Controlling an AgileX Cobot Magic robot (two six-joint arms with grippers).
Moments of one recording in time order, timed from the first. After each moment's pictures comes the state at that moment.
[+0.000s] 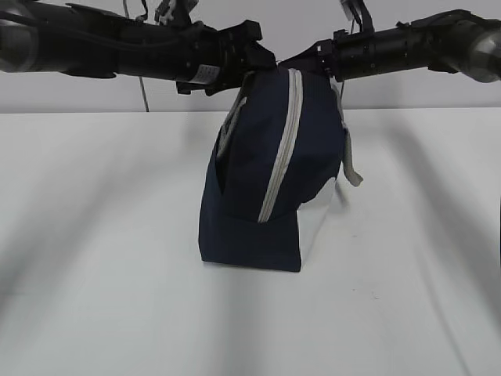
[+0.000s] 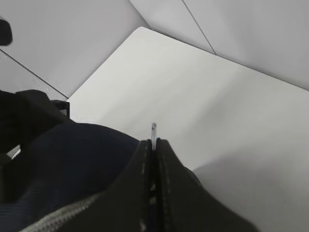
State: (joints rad) left arm -0.38 2.12 -1.67 -1.46 0.53 0.91; right arm -0.04 2.59 -2.38 -1.84 -1.17 2.06
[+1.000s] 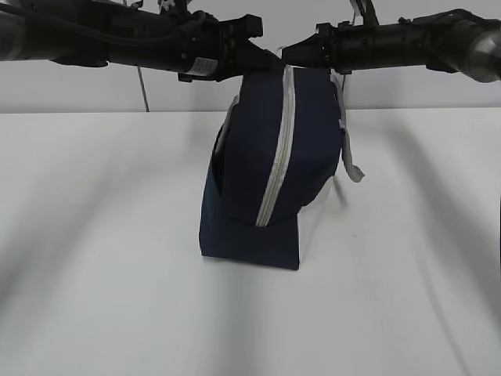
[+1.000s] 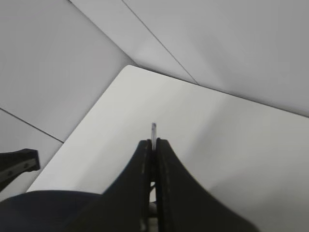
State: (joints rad) left arm -0.38 2.08 -1.67 -1.42 0.59 0.97; right arm -0.04 2.59 -2.38 -1.79 -1.03 2.17
